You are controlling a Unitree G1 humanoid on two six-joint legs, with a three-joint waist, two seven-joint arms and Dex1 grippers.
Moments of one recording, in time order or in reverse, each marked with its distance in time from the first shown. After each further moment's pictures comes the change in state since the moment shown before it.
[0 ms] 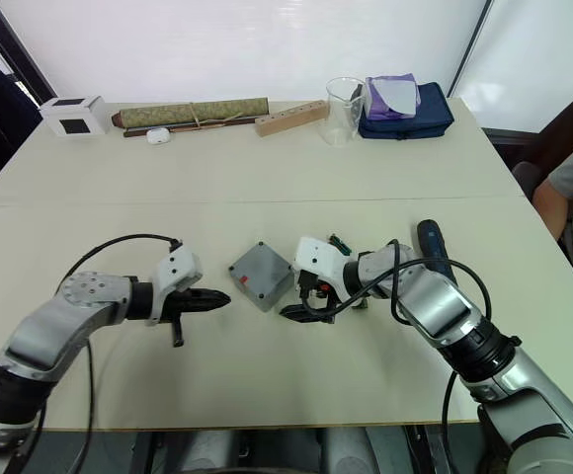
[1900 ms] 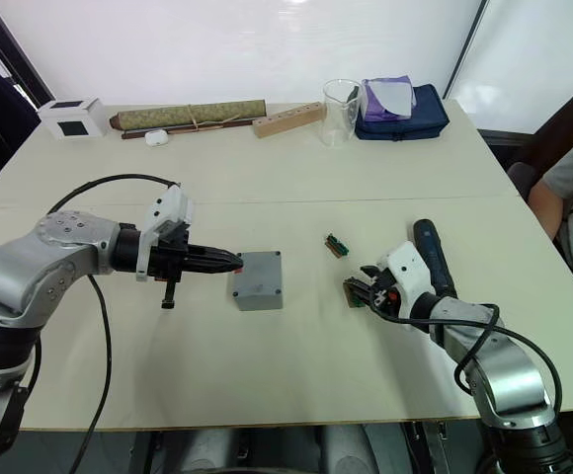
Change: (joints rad) left arm -0.270 0.094 0.069 -0.029 -0.269 0.165 -0.173; right arm 0.525 0.092 -0.526 -0.169 0.067 -0.028 -0.326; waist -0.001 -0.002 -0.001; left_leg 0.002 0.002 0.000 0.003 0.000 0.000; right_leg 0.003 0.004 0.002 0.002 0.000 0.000
